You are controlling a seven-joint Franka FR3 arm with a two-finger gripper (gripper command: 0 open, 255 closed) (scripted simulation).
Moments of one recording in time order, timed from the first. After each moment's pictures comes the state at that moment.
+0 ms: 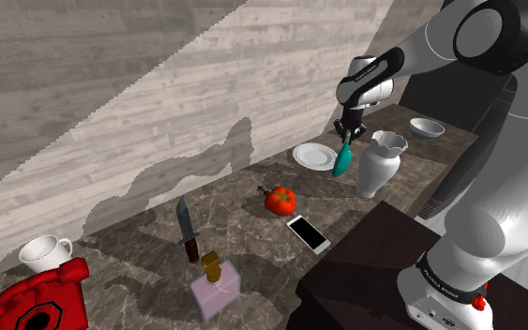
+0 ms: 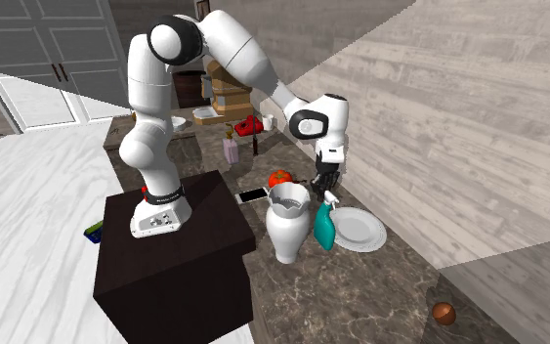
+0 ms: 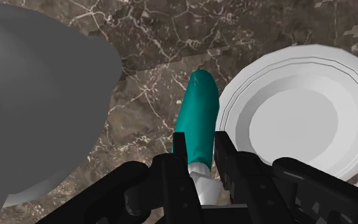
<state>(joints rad) -0.38 0.28 -0.14 -2.08 -0.11 2.34 0.87</state>
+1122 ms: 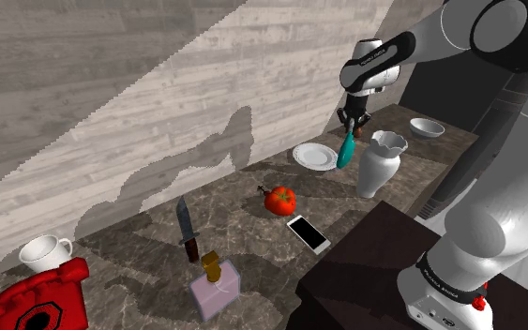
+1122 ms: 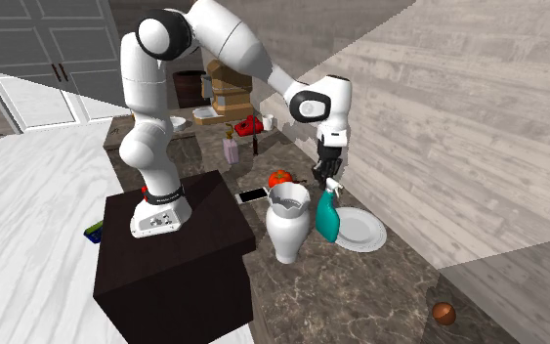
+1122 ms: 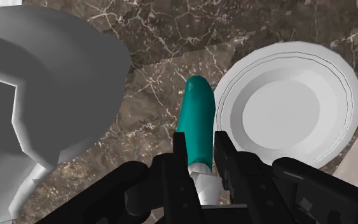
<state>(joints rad) -0.38 0.20 -0.14 -2.05 -0.11 2.23 0.87</state>
